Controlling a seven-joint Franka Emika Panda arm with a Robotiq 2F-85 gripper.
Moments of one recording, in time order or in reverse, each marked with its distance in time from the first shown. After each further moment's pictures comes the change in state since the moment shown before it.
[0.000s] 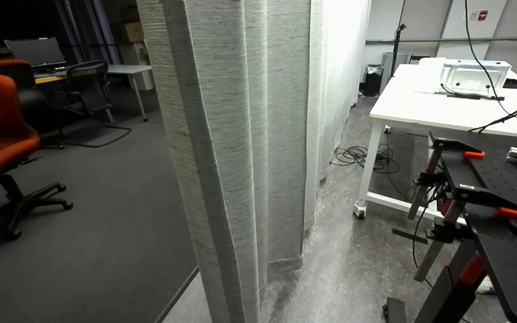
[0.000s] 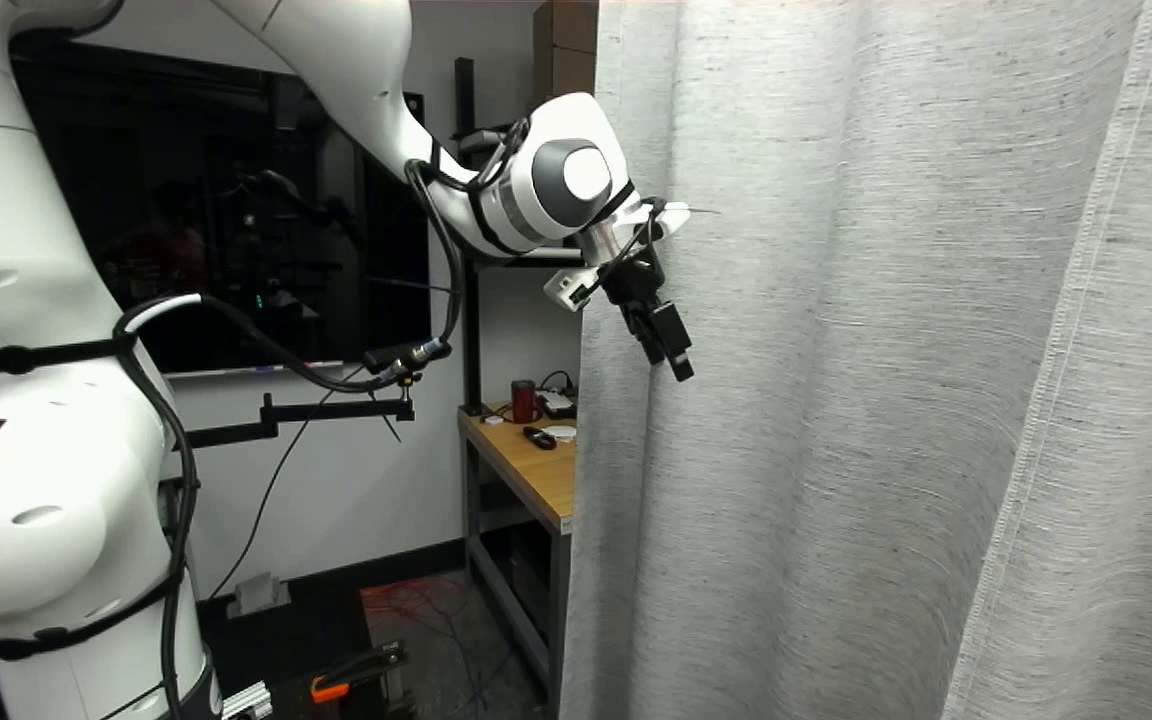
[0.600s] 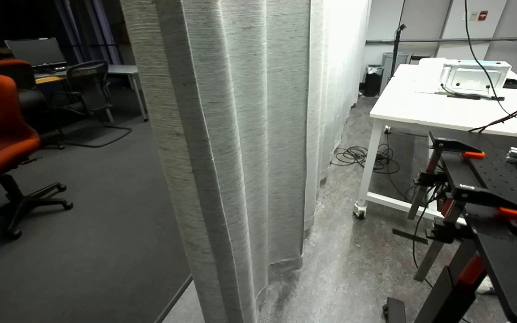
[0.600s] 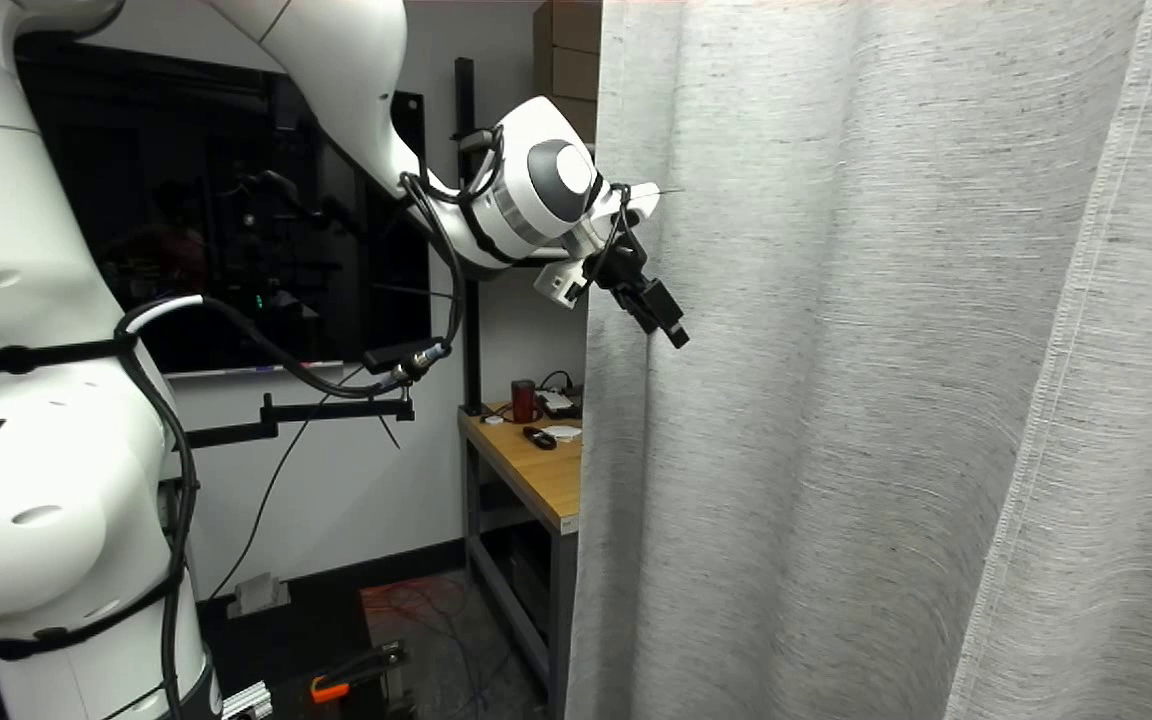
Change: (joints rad) arm 0.000 0.007 0.052 0.001 -0.227 0.182 0.198
